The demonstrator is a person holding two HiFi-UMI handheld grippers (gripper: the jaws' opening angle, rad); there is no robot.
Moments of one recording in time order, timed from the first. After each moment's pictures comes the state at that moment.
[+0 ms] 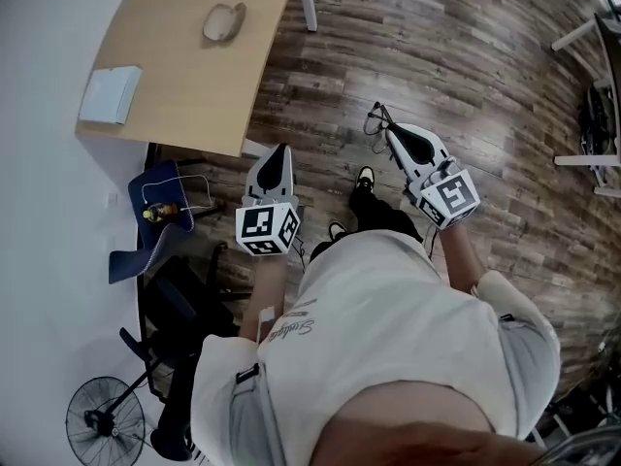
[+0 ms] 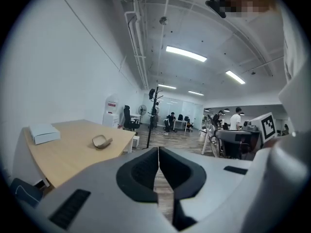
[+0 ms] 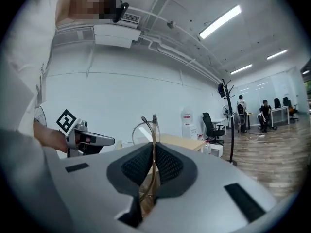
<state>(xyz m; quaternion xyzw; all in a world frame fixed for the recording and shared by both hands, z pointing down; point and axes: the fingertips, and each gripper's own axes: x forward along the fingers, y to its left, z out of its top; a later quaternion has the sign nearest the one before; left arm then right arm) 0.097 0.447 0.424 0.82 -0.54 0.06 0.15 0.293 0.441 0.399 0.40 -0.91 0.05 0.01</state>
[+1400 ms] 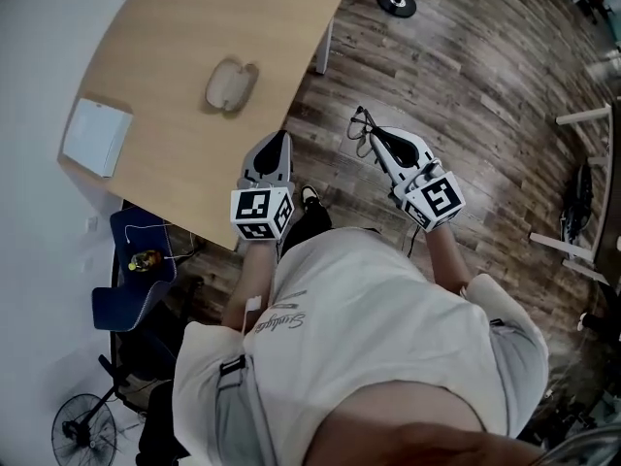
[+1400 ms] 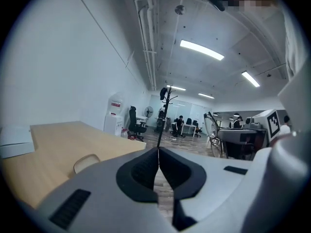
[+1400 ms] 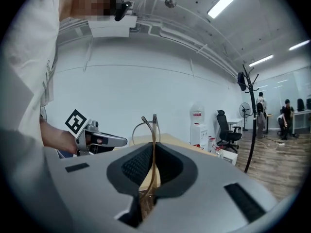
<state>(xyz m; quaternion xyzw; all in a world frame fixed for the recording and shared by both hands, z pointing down) 0.064 0.101 0.436 0.81 -0.57 0.04 0.16 0.227 0.100 0.397 0.32 -0.94 0.03 0.05</state>
